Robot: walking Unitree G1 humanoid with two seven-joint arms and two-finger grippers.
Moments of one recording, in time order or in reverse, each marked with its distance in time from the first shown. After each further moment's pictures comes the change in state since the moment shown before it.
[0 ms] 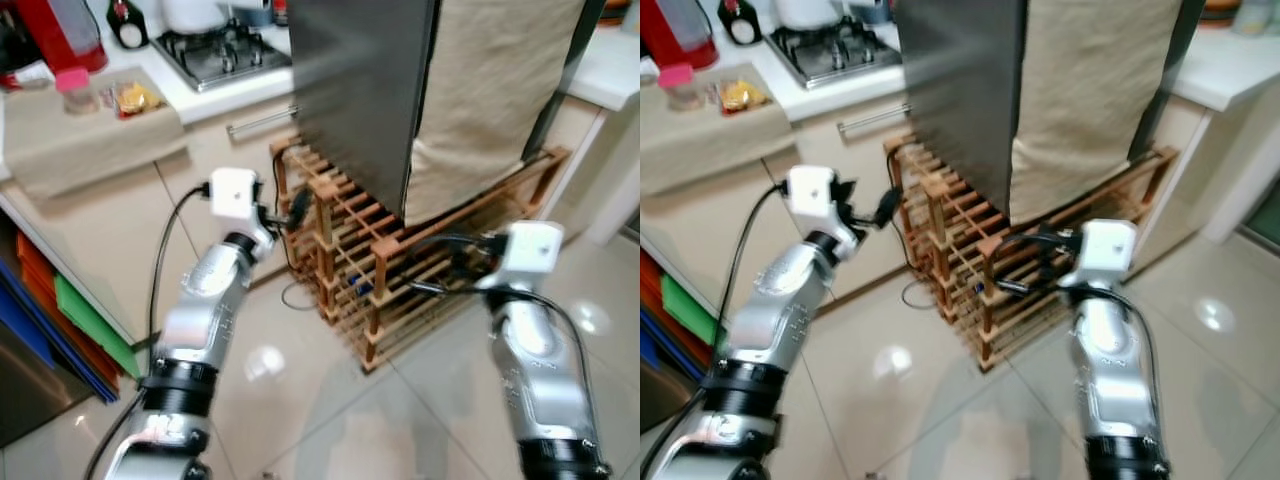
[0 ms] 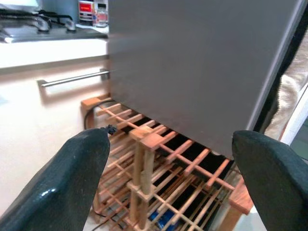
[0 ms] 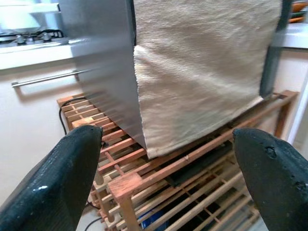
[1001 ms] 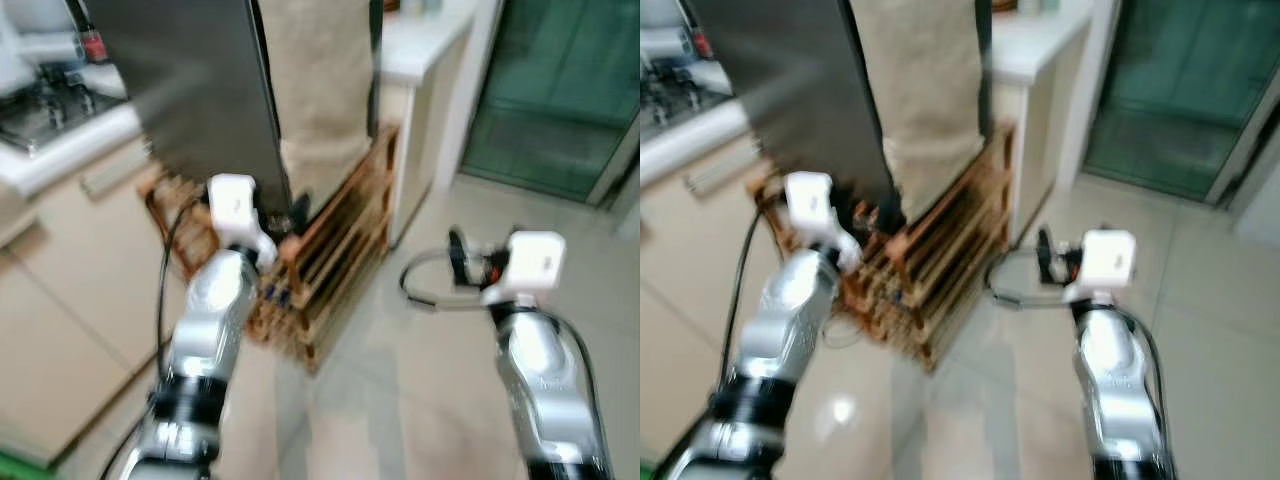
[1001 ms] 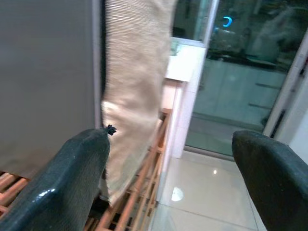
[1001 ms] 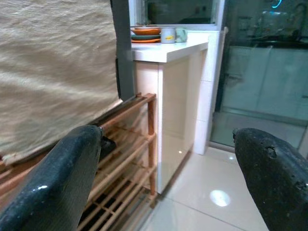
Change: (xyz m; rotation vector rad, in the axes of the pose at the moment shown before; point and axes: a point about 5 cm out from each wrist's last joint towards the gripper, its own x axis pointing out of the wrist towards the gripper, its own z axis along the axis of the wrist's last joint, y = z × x) left arm 0.003 -0.028 0.008 -0.062 -0.094 -0.056; right arm -0.014 -0.017 0.001 -0.073 -0.050 -0.046
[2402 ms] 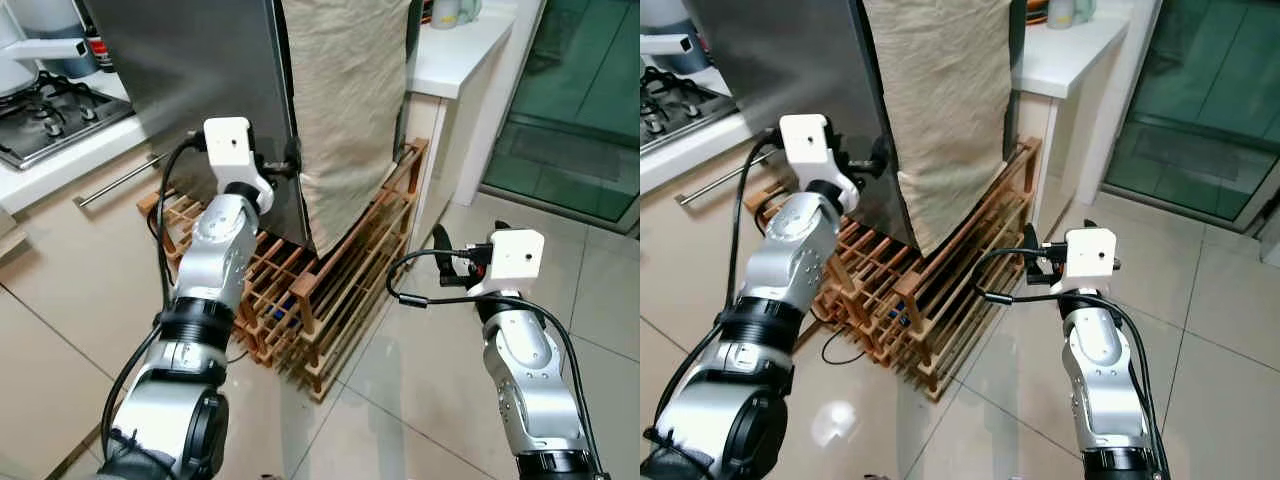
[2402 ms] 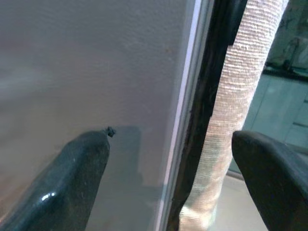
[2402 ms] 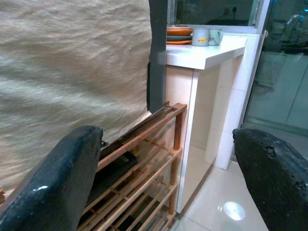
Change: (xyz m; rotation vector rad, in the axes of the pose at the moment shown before) left arm 0.055 0.012 0.041 0.029 -0.016 0.118; right arm 0.005 0.015 0.002 -0.014 -0.011 0.059
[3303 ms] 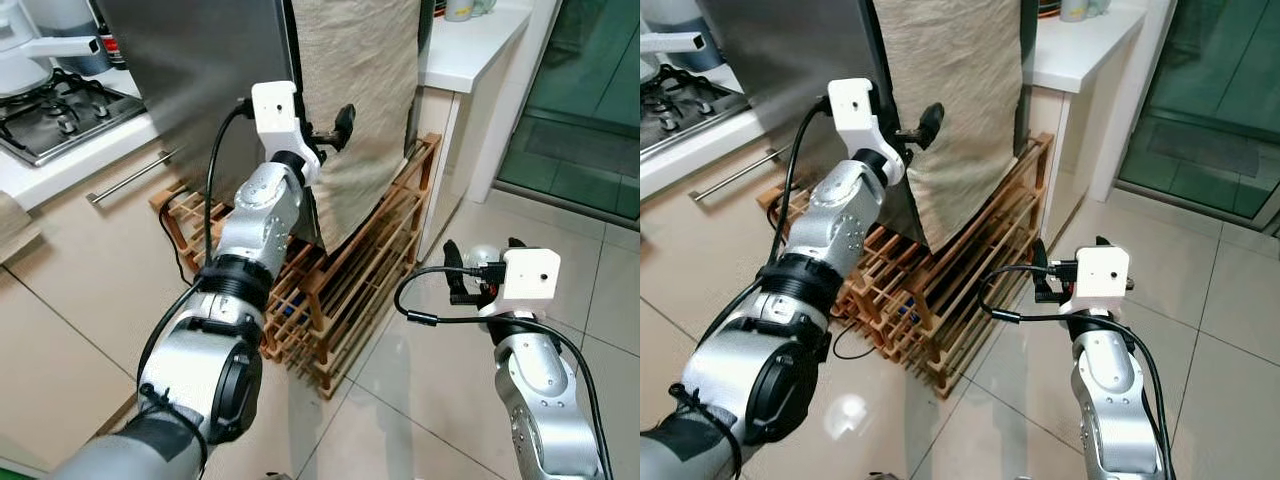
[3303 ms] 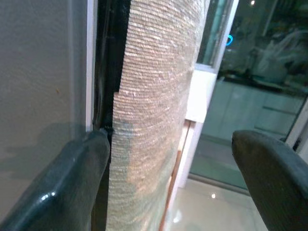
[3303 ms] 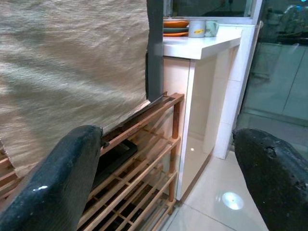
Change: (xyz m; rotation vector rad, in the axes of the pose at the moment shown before) left arm 0.026 -0.047 0.014 -0.065 -0.028 -0.123; right arm -0.027 -0.004 0.001 -0.013 0.032 -0.039
